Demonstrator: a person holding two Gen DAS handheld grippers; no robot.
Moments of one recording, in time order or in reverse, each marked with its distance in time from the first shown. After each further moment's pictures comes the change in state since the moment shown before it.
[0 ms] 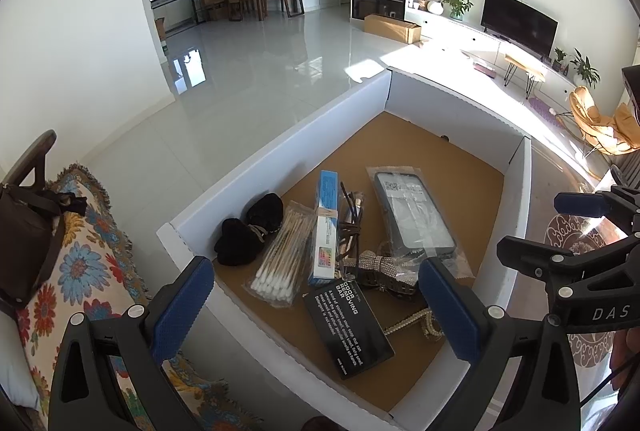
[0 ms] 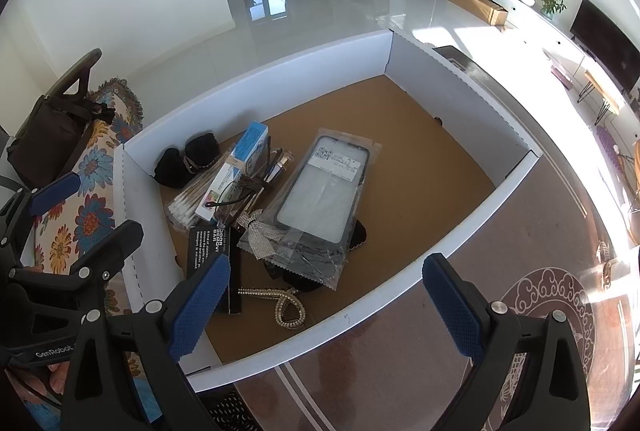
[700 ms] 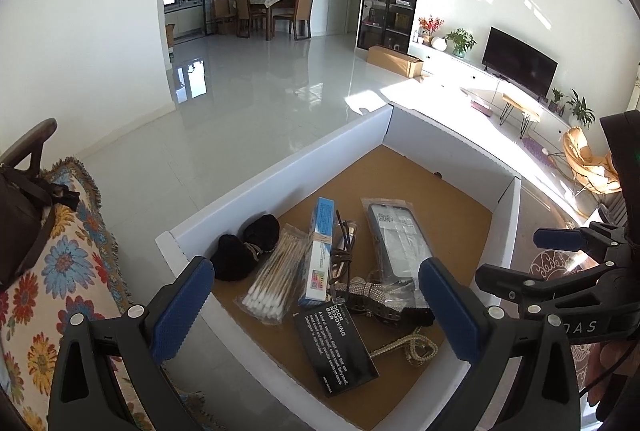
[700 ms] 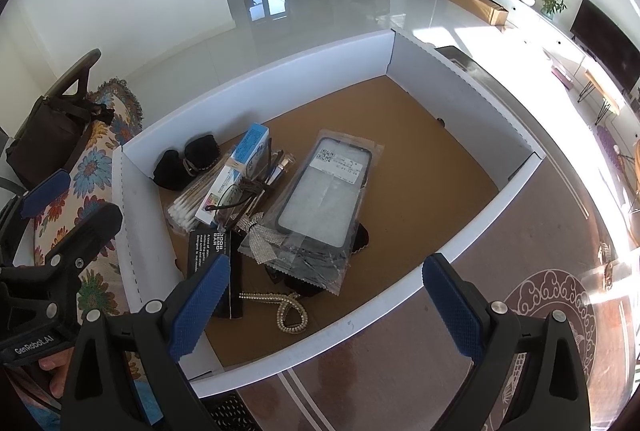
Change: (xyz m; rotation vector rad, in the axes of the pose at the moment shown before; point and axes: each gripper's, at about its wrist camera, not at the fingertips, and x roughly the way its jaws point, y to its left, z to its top) left arm -0.013 0.012 0.000 -0.086 -0.099 -0.060; right arm 0.005 0.002 0.003 0.002 -0.003 0.002
